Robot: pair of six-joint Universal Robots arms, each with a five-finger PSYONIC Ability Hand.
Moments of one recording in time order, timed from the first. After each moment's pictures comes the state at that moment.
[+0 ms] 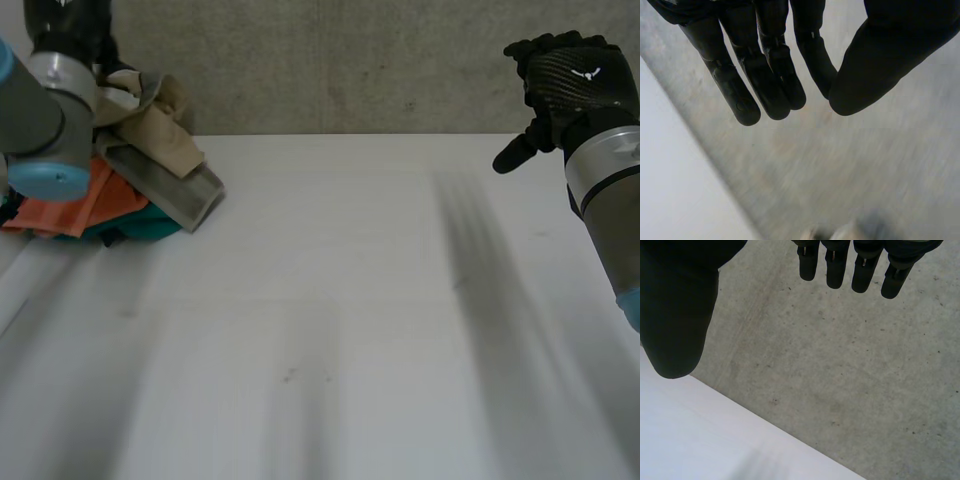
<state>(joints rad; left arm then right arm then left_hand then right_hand) 4.51 -2.29 -0.68 3.42 -1.55 3.41 1.92 -1.38 1.38 -0.11 1.64 2.96 1.15 1.19 1.19 1.20 0.98 0.23 0.21 0.21 0.21 0.04</state>
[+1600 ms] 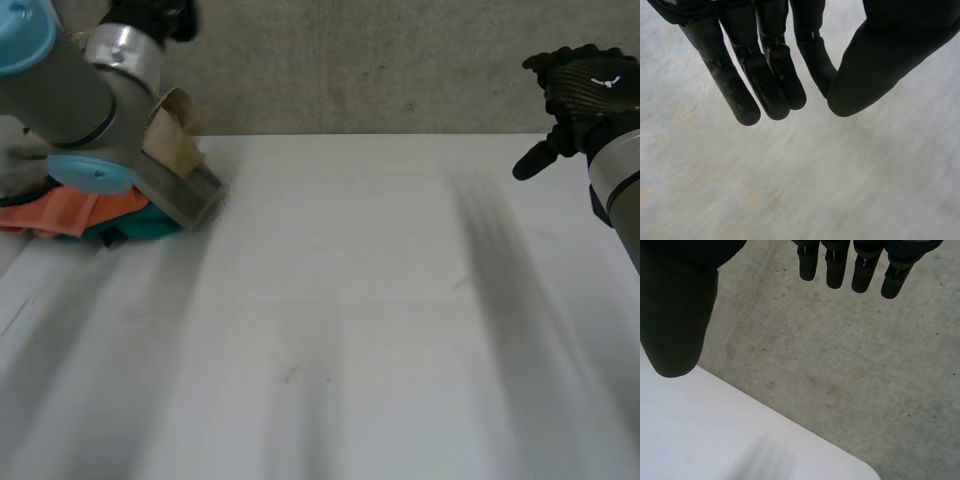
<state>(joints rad) 4.32 -2.23 -0.69 3.42 -1.47 3.49 1.84 -1.37 1.37 -0.06 1.58 2.96 1.15 1.20 1.19 1.20 0.98 0.23 0.21 0.21 0.21 0.04</state>
